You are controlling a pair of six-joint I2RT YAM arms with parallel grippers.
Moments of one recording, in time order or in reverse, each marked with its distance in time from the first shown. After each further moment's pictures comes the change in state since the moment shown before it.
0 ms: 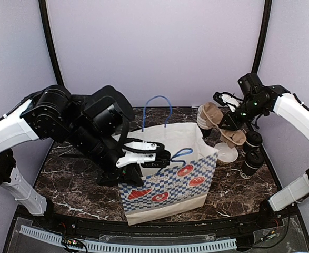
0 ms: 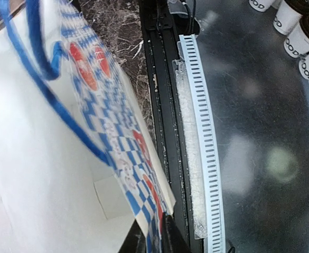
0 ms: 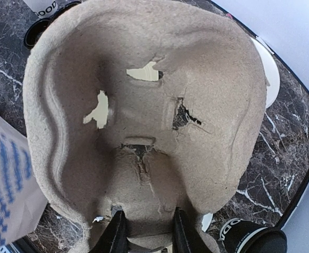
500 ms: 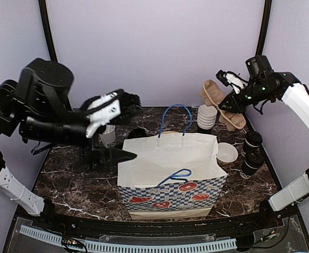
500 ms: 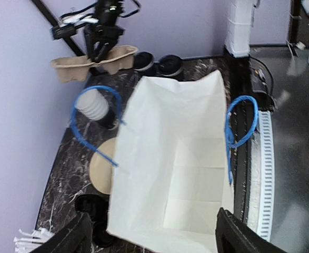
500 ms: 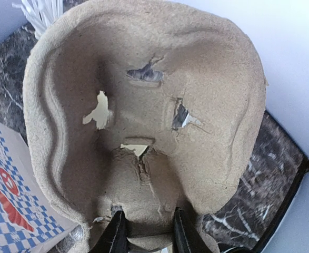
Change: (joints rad) left arm -0.126 -0.143 0.032 0.177 -0.438 -0.032; right arm 0.000 0.003 0.190 -0.029 -0.054 -0.010
